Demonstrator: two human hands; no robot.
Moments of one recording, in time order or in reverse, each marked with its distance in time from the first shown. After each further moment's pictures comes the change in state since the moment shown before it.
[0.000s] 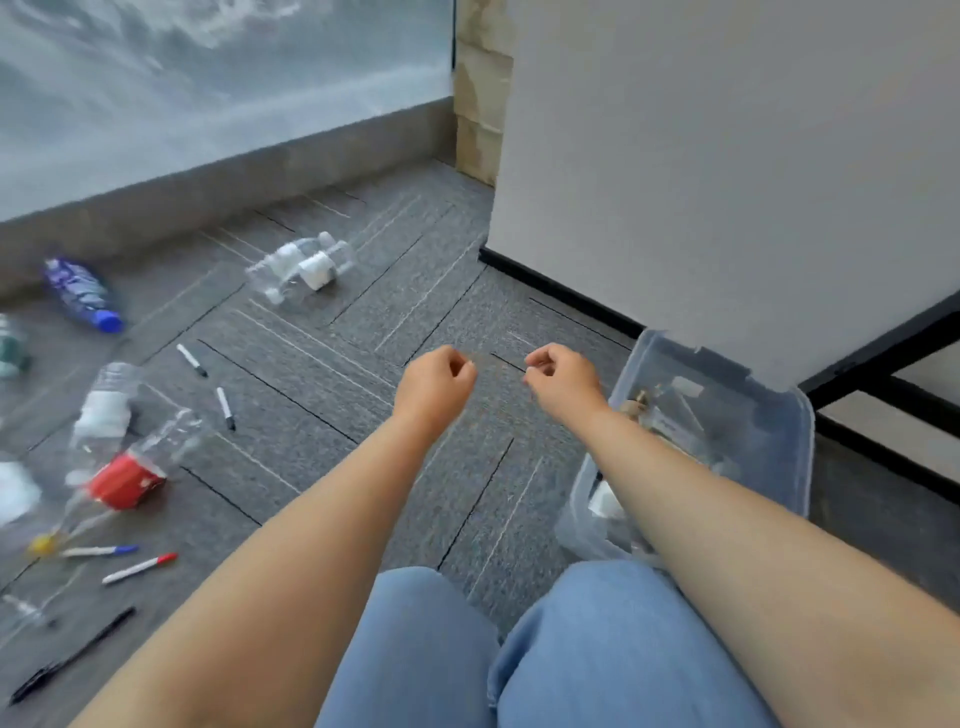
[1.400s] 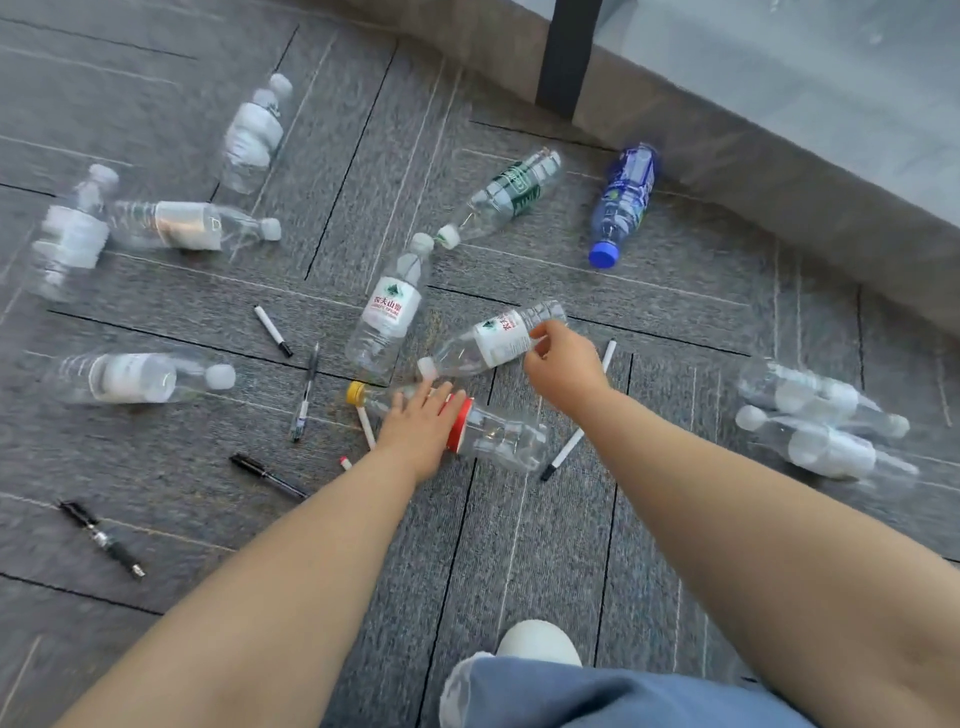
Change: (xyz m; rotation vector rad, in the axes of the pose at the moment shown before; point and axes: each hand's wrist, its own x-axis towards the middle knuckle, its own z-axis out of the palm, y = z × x) left_hand 0.062 -0.448 -0.167 0.351 -0.068 -0.840; right_hand 0.131 -0.272 0.542 -0.622 -0.964 -0.739
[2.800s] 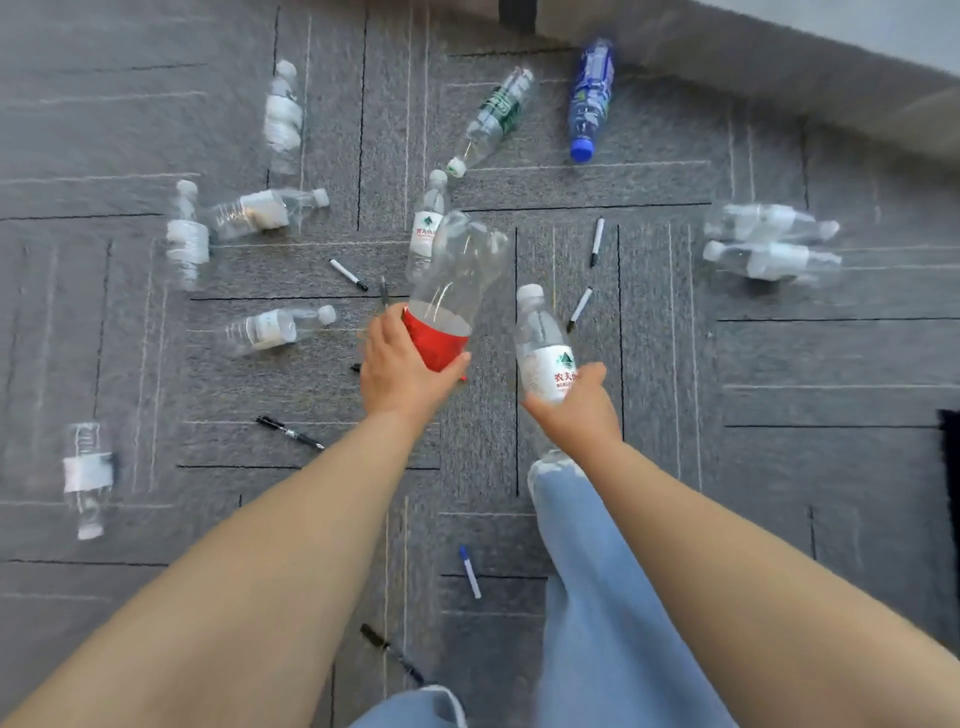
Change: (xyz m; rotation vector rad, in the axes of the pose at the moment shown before) left_hand -0.244 -0.017 -0.100 -0.602 0.452 -0.311; right_hand -0.276 -0.058 0.018 0.302 0.007 0.491
